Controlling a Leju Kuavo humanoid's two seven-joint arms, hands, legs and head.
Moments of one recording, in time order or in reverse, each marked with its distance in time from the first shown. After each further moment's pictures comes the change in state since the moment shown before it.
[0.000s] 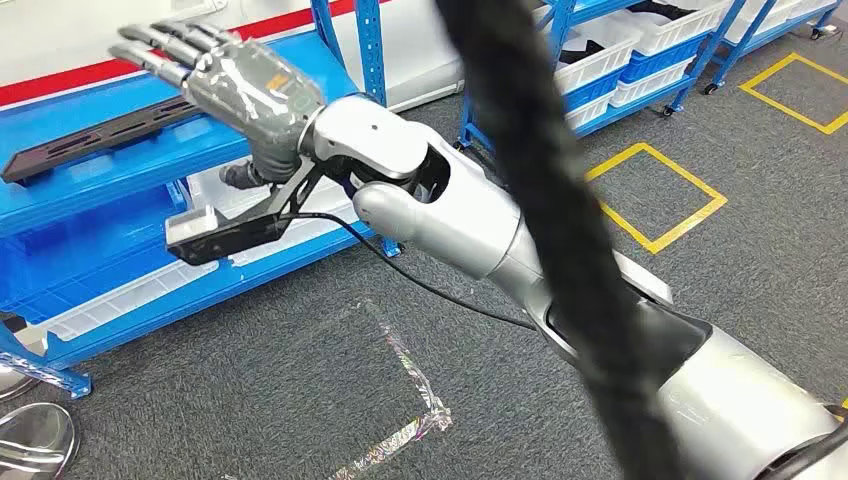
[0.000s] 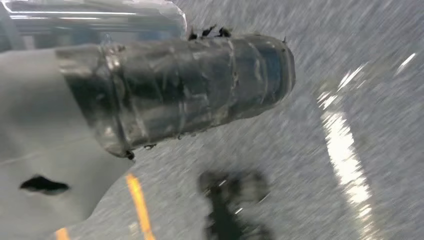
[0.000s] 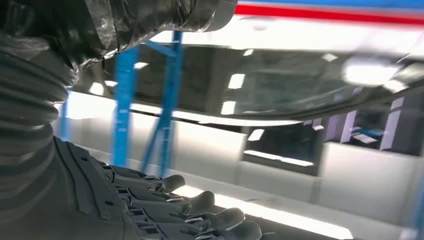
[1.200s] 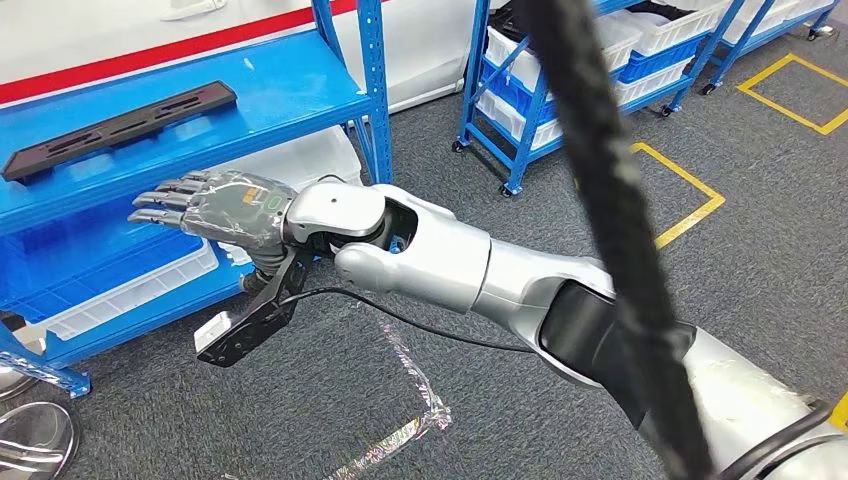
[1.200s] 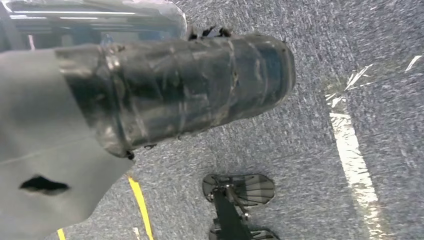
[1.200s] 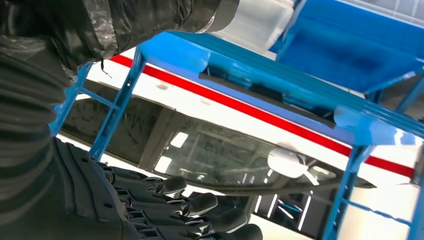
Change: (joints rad) left arm 0.004 0.001 -0.007 0.052 0.012 0.035 -0.104; right arm 0.046 0.014 0.179 0.081 -0.109 0.093 -0.046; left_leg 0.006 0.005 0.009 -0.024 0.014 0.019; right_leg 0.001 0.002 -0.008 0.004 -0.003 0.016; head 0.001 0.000
